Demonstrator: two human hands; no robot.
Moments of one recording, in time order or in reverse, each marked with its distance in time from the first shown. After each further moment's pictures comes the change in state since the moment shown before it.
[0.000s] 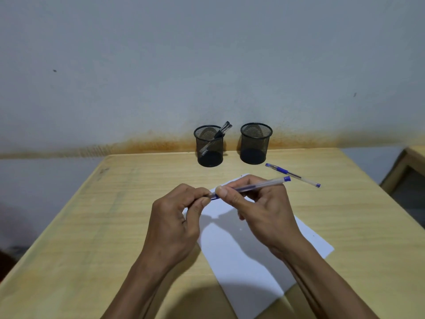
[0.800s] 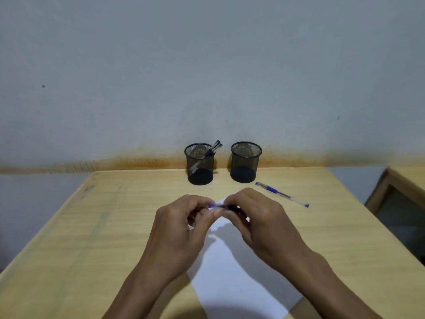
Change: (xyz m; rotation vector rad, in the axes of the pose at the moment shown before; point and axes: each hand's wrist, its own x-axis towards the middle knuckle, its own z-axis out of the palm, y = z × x) left_hand 0.024 0.014 0.014 -0.061 -0.081 -0.098; right_hand 0.023 0.021 -0.033 -0.825 -0.010 -0.656
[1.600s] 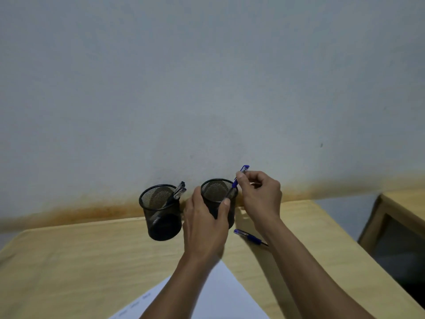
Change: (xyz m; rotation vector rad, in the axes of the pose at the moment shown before) left_hand 0.151 -0.042 0.171 0.014 0.101 -0.262; right_hand 0.108 0.174 0.038 0.447 0.496 0.916
